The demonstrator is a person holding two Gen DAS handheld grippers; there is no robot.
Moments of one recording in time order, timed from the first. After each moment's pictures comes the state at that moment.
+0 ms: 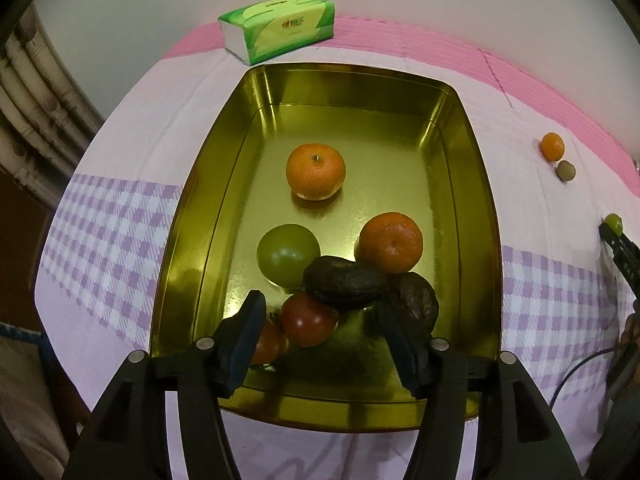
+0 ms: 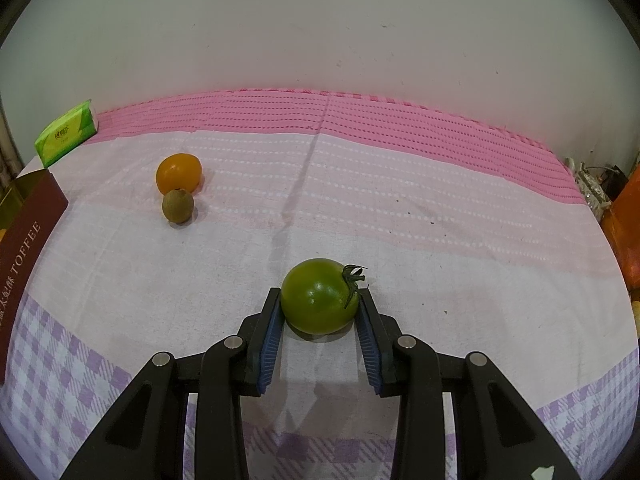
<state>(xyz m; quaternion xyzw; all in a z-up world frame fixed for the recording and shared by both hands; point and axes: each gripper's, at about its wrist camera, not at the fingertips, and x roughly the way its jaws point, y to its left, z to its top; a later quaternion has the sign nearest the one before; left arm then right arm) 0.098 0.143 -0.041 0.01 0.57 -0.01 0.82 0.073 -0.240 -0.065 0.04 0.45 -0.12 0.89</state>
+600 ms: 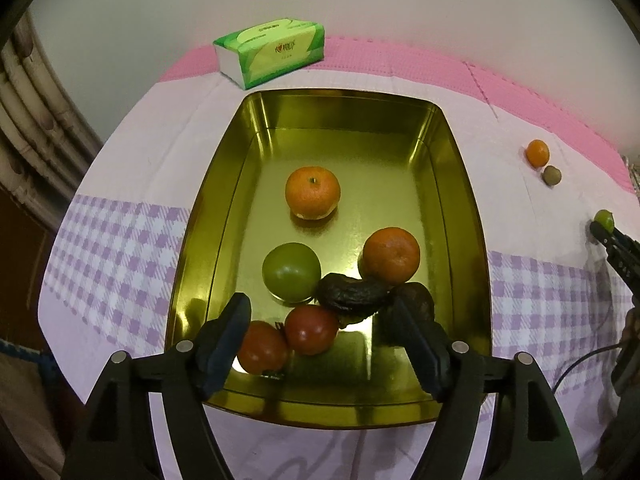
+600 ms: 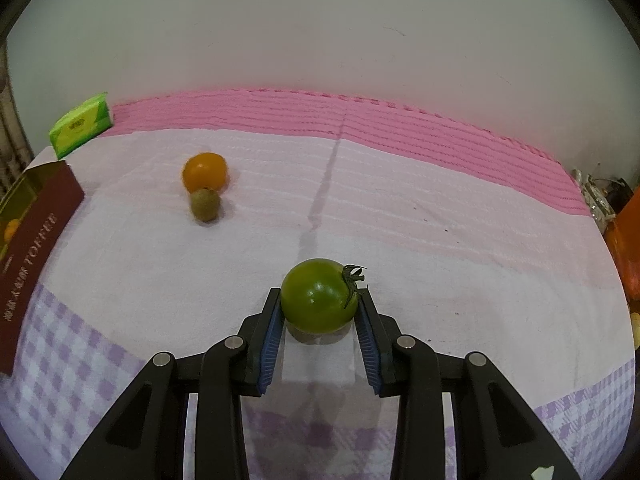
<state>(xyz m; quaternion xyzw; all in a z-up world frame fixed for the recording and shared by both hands) 0.089 0.147 -0.025 0.03 0.54 -0.03 0.84 0.072 -0.224 -0.052 0.02 0.45 -0.09 0.89</state>
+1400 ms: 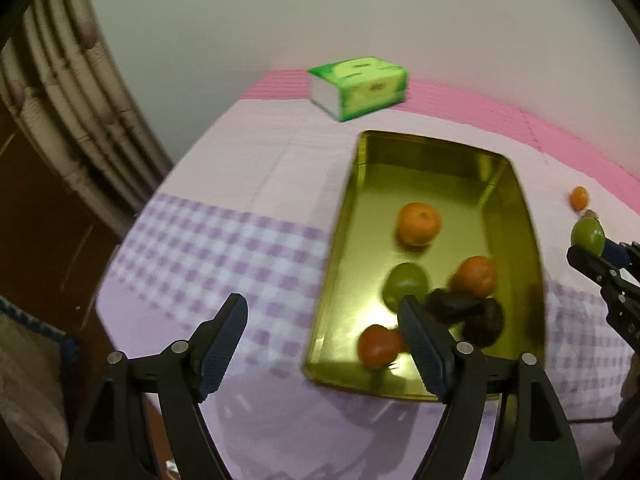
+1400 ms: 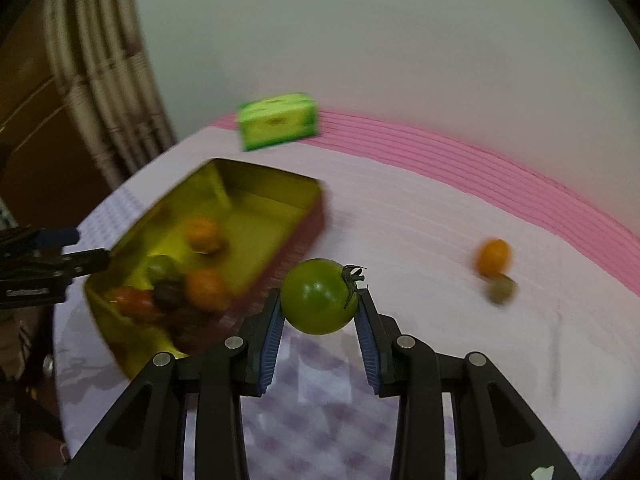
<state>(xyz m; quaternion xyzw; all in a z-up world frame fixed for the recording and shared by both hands) 0.066 0.211 0.009 0.03 0.49 0.07 0.87 0.095 -0.037 0.008 0.00 0.42 0.17 0.89</state>
